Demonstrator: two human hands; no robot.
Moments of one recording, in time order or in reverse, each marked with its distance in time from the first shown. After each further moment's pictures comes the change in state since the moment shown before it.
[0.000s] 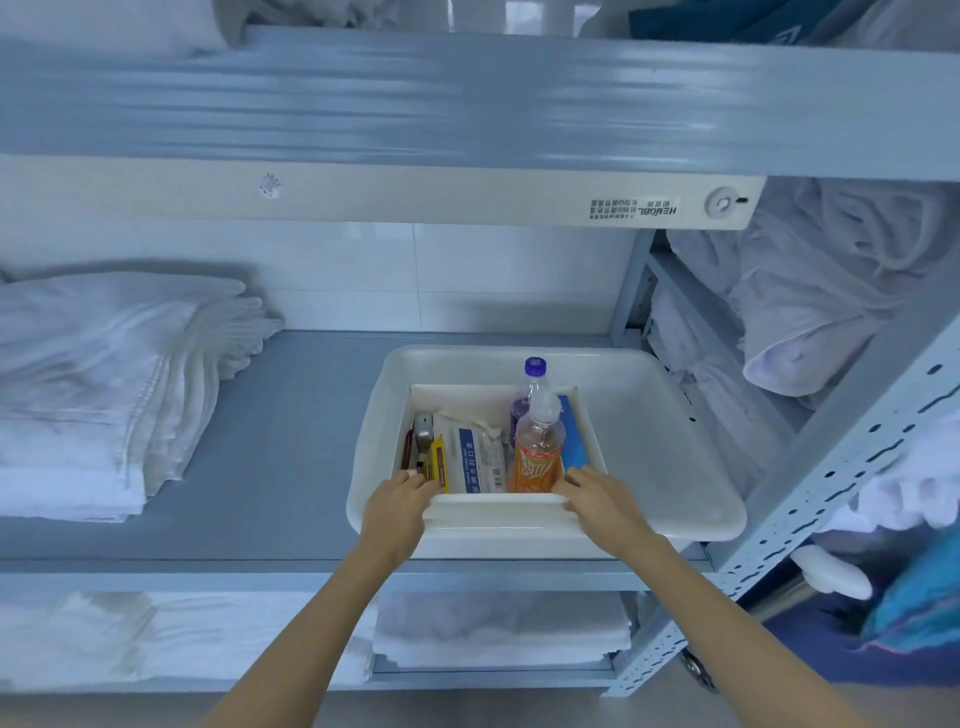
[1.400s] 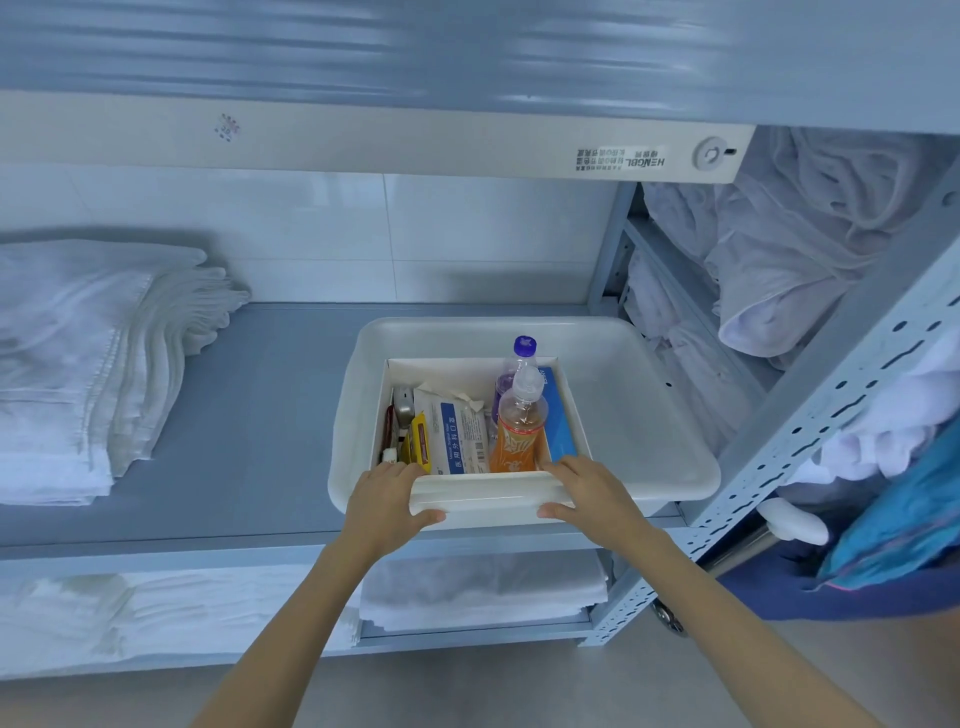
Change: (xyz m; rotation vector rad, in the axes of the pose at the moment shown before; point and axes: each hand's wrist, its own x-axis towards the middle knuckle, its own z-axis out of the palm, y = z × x) left_hand -0.019 0.013 0.000 -0.201 -0.151 -0.090; right_hand -0.034 -0.010 0.007 0.254 -0.019 0.121
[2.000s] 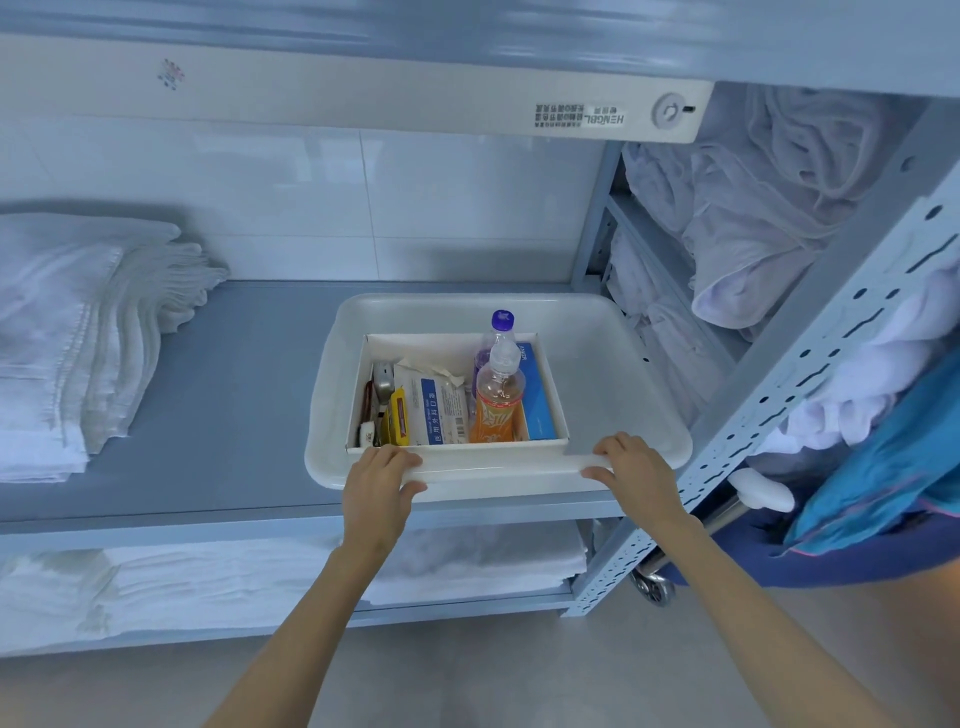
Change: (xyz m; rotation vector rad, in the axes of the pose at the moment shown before) left_hand -0.020 0.029 0.024 -0.150 0.296 -0.043; right_hand -0.039 0.057 -0.007 -0.077 0.123 0.260
